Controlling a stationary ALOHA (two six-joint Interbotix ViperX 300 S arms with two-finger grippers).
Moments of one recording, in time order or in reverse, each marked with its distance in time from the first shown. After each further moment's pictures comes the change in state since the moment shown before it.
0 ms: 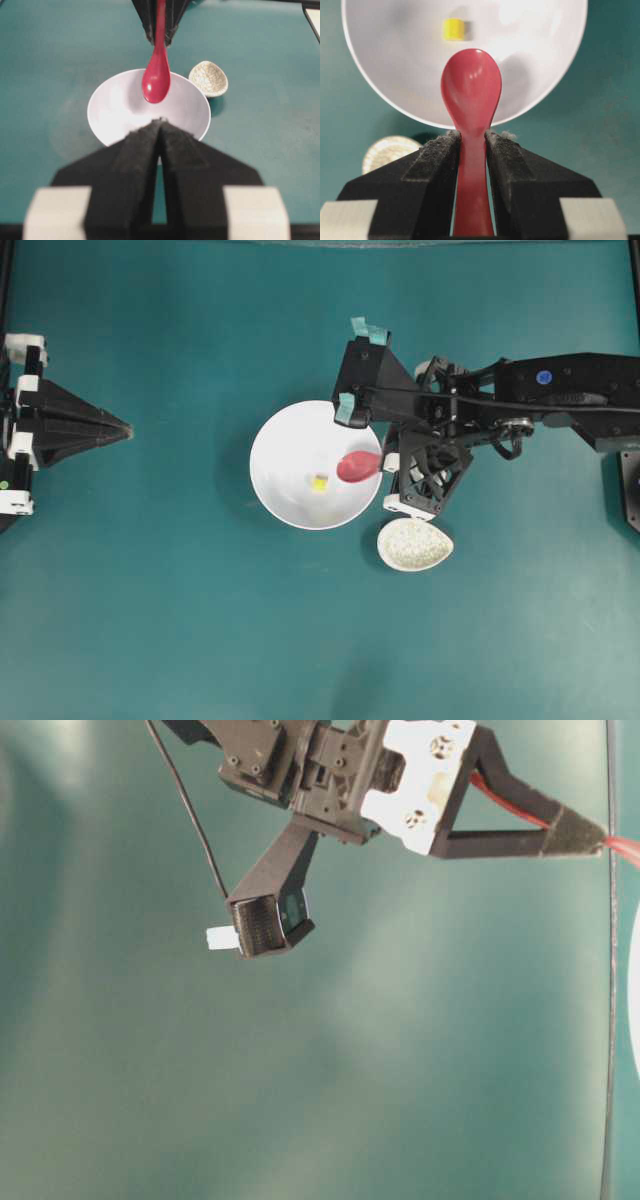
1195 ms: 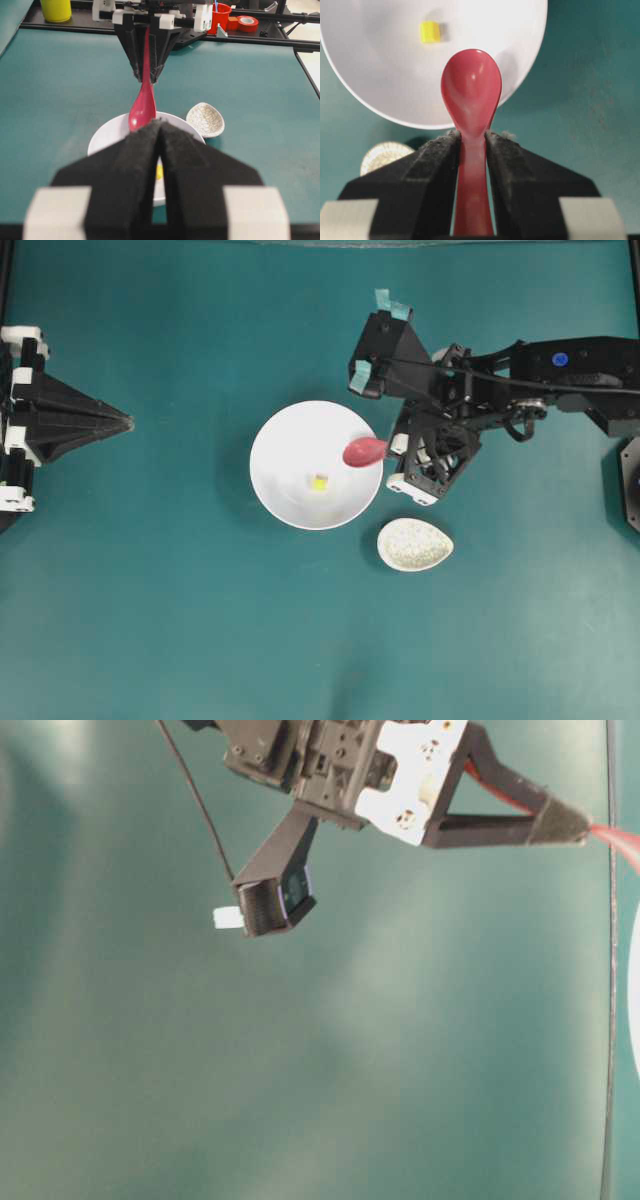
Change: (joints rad) left arm -0.002 0.015 0.000 0.000 -0.140 0.005; right arm -0.043 -0.029 0.025 0.035 -0.012 0.060
